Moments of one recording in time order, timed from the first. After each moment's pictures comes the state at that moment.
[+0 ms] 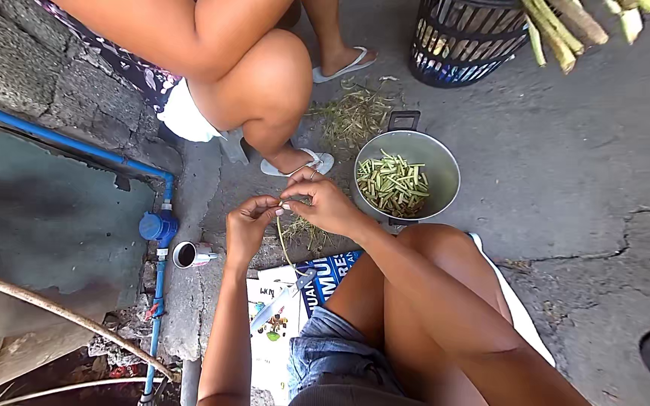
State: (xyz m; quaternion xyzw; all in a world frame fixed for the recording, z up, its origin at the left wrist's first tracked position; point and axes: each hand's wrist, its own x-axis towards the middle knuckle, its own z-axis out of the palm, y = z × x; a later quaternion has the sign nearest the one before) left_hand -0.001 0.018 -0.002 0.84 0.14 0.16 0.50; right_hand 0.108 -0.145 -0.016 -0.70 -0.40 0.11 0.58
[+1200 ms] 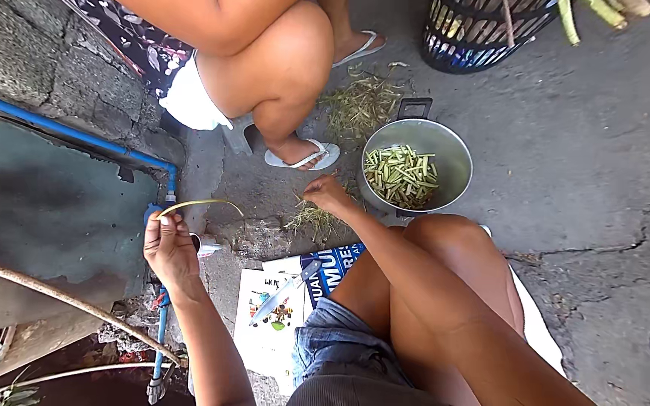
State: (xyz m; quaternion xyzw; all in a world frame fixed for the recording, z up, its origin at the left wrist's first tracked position) left_hand -0.072 0.106 0.005 0.57 0.18 0.46 0.66; right_hand 0.139 -0.110 -0.114 -0.79 -0.17 0.33 0.48
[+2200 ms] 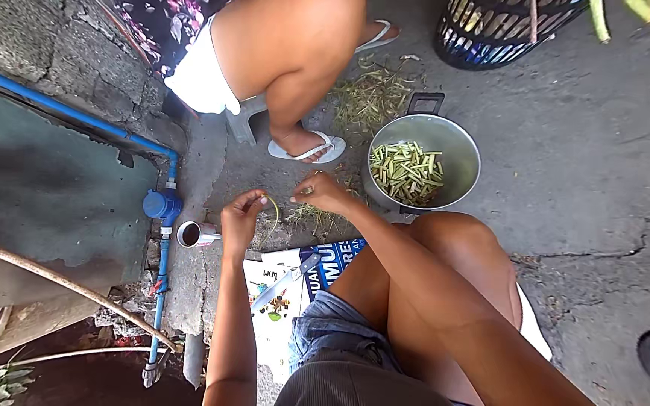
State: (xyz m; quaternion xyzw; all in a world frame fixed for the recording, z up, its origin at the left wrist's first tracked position) left_hand -0.029 0.051 -0.033 0.85 0.22 0.15 0.45; right_hand 0.130 -0.109 -0.092 -0.78 -0.34 0.31 0.42
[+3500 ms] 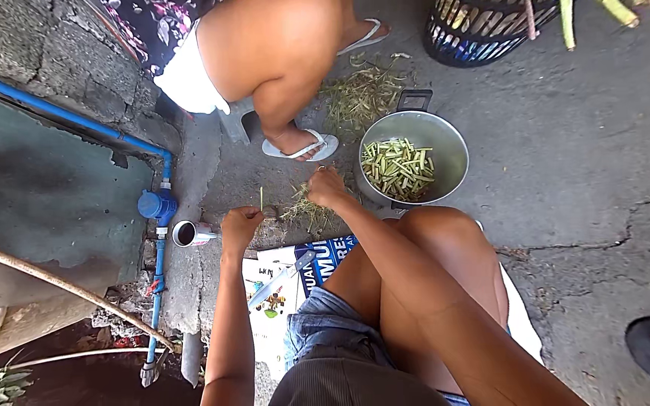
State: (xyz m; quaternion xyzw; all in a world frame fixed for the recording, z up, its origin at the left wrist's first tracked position) left_hand -0.025 0.050 -0.042 0.87 0.38 -0.11 0.30; right_hand 0.138 -0.104 -0.103 -0.89 -0.26 0.33 0.18
